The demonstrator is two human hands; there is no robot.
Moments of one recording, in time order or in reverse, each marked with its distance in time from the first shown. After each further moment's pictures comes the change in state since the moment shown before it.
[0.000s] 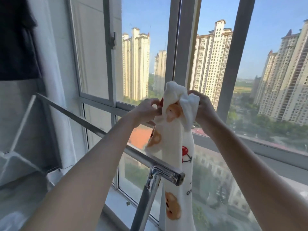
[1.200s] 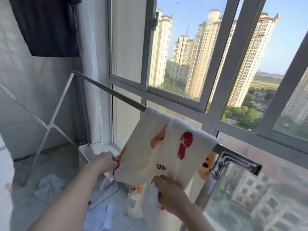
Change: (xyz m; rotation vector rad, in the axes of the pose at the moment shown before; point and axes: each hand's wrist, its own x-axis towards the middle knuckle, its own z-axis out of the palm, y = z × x) left_hand -0.165 -0.308 -0.120 0.555 -0.044 -0.694; right_hand -0.191 0.049 0.251 -0.698 -0.838 0.200
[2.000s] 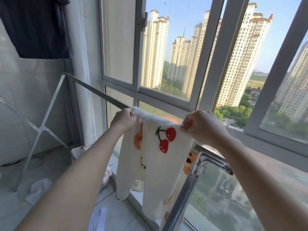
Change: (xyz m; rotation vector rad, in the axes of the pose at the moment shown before) left_hand 0.003 0.160 -0.065 -0.274 0.550 0.271; right_hand -0.017 0.046 -0.204 -0.121 0.462 0.107
